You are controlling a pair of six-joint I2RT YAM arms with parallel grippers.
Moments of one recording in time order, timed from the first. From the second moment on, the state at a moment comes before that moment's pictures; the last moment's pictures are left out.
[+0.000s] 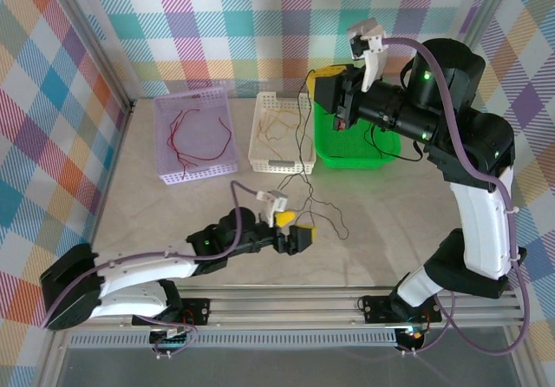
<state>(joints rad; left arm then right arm) -1.09 1.20 0.58 0.38 0.05 -0.61 0.80 1.55 2.55 -1.09 -0.15 0.16</state>
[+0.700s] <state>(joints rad) -1.14 1.58 0.86 0.58 -0.12 -0.57 0.80 1.46 2.50 -1.10 -0.23 0.22</state>
